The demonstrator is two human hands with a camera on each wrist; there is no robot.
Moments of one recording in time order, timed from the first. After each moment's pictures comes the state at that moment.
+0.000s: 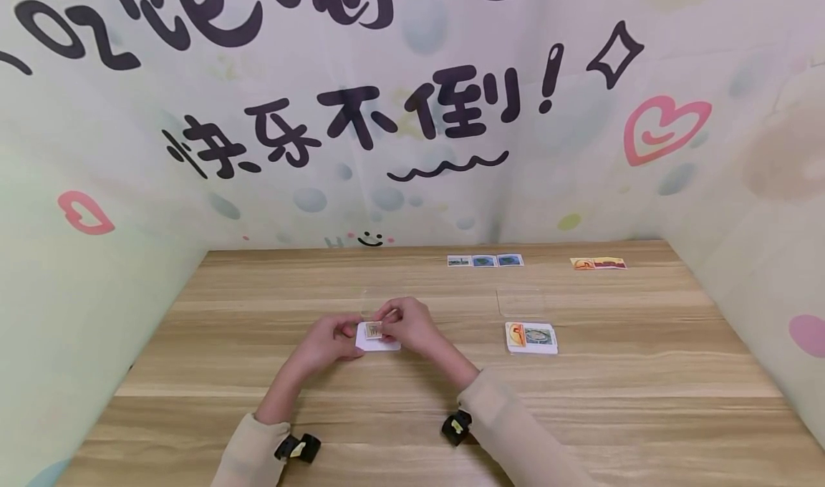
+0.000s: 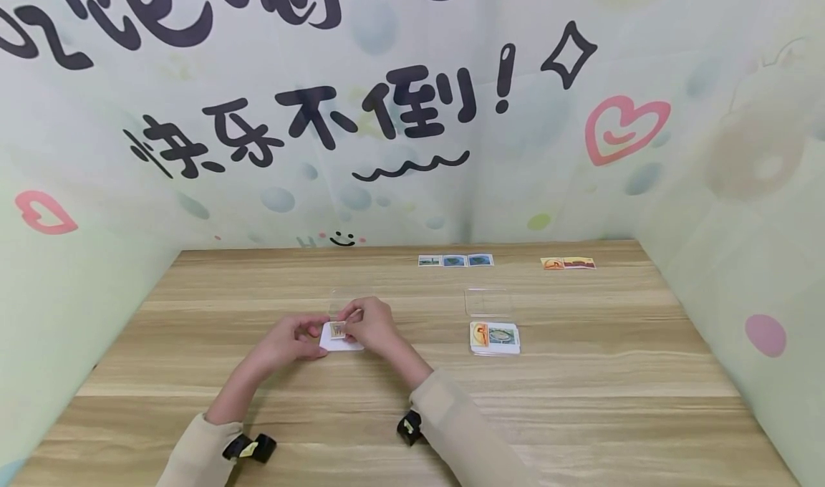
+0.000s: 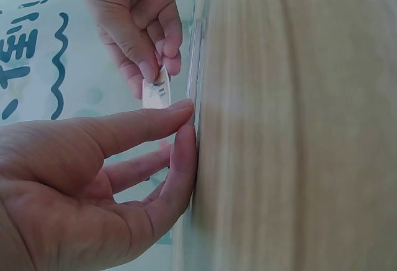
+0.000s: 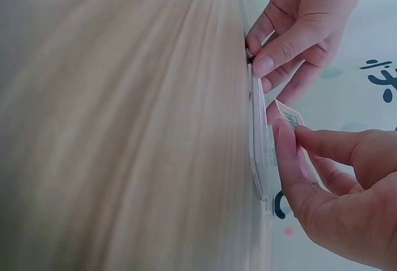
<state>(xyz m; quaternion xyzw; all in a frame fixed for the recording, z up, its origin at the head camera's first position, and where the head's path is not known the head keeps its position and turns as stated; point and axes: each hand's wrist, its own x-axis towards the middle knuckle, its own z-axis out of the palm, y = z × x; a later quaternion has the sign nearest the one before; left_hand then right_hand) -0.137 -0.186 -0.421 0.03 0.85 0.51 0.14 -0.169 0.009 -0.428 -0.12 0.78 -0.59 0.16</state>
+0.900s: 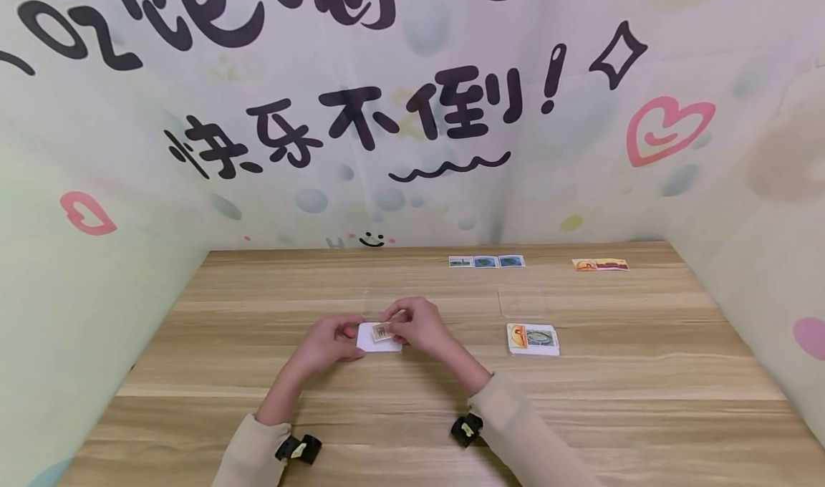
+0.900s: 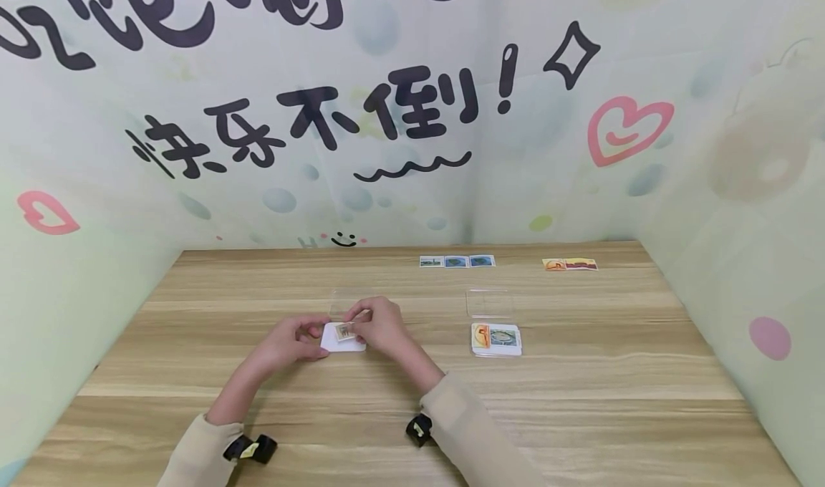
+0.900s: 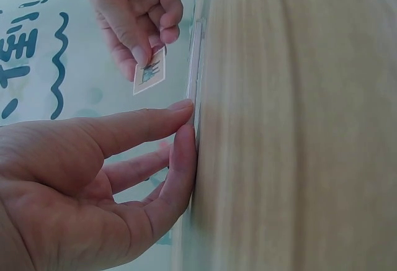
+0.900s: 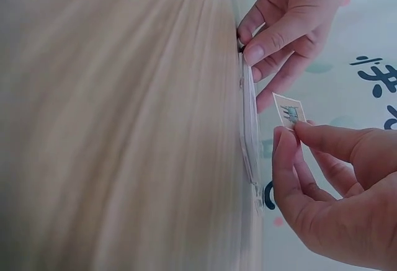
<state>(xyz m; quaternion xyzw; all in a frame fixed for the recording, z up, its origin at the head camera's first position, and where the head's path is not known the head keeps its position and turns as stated) -0.136 -0.186 -0.422 0.03 0.86 0.49 0.13 -0.166 0.022 -0.422 -0.13 0.79 -0.58 0.15</state>
